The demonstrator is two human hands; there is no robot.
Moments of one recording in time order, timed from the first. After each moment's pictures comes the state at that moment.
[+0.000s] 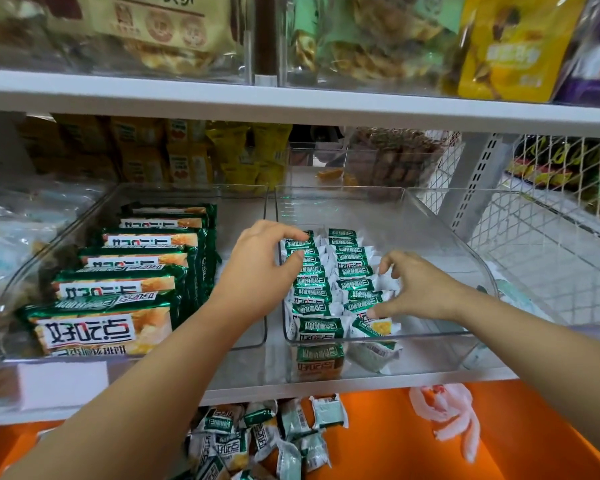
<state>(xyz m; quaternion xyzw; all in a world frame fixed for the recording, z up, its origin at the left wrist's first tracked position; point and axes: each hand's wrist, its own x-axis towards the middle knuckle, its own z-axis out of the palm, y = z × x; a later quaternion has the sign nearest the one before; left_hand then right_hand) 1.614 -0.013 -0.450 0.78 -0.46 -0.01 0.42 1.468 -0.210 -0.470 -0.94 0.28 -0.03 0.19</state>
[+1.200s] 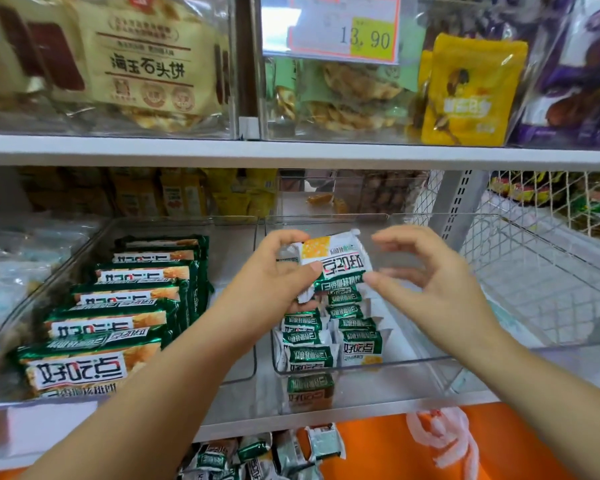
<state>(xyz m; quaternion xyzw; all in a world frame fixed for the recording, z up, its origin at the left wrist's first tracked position) 1.577 -0.010 -0.403 0.62 -0.35 -0.31 0.63 1.440 -0.141 -0.413 -0.83 0.10 -0.41 0.37</state>
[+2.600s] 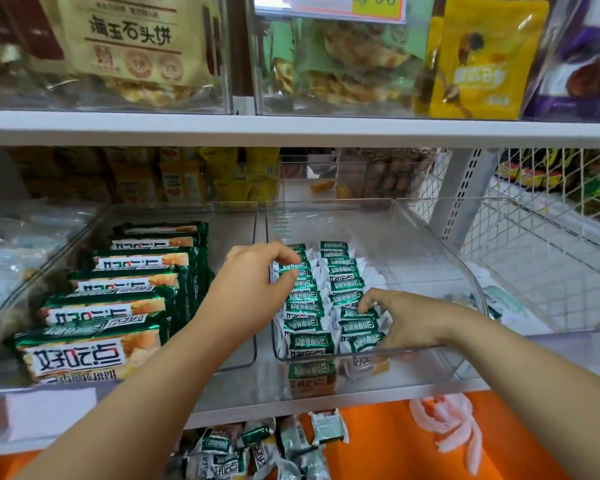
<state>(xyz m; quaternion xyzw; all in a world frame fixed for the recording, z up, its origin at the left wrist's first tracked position) 1.611 -0.010 -0.442 0.79 -0.47 -0.01 0.38 1.457 -0.183 -0.459 -0.92 0.26 0.12 0.28</state>
